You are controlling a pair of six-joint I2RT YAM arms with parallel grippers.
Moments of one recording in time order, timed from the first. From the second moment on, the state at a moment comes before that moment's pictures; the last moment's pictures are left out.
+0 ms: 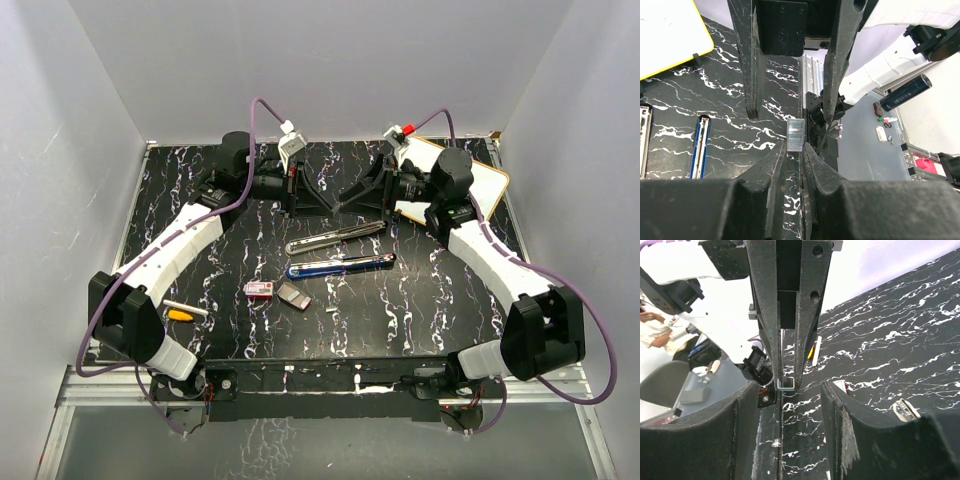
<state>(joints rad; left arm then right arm) -0.47 1.51 1.34 -0.08 1.16 -0.30 0.29 1.38 1.06 0.49 -1.20 0.62</state>
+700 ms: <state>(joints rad) -0.47 1.52 1.33 0.00 1.17 -0.37 0.30 1.39 1.04 0.66 -1.19 0.78</state>
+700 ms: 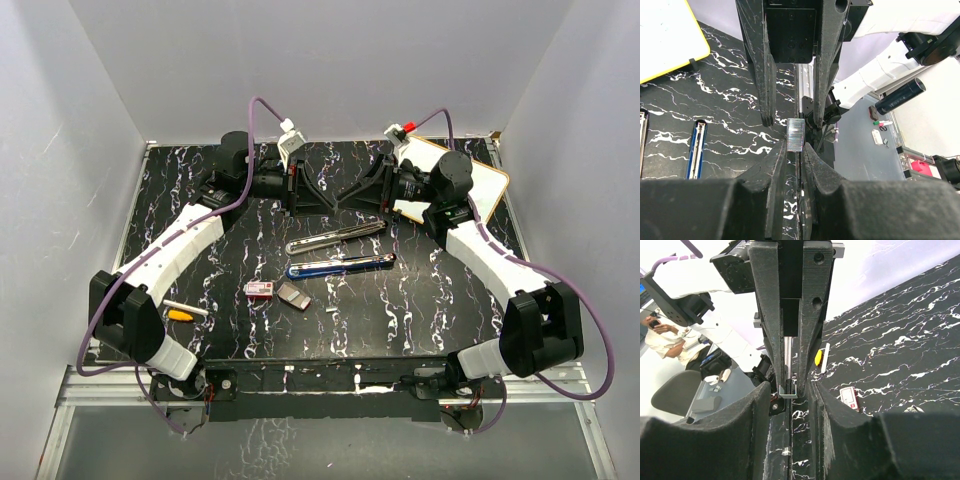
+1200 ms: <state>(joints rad) -0.47 1.52 1.32 0.00 1.17 -0.38 0.30 1.39 1.04 0.66 -1.18 0.79</state>
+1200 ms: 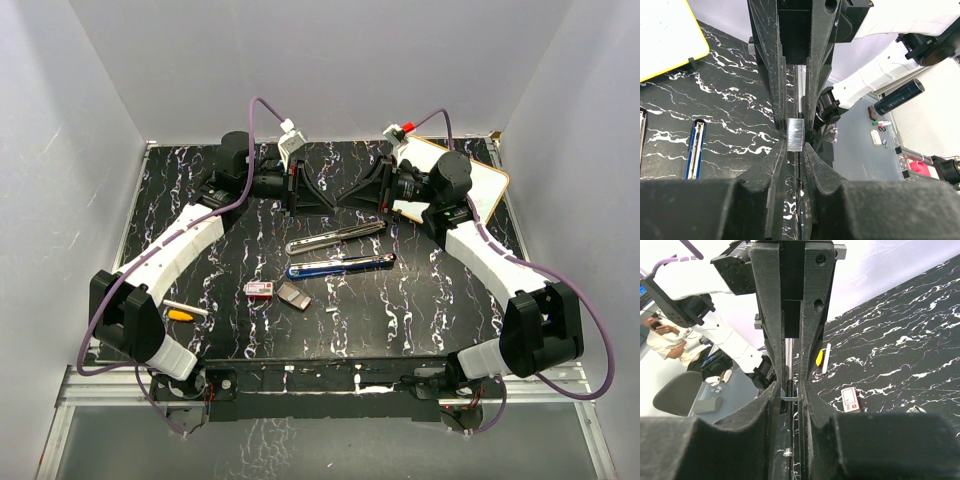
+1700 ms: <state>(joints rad) -0.44 1.51 1.31 -0.01 1.16 -0.34 0.27 1.38 1.03 0.56 -1.15 0.69</state>
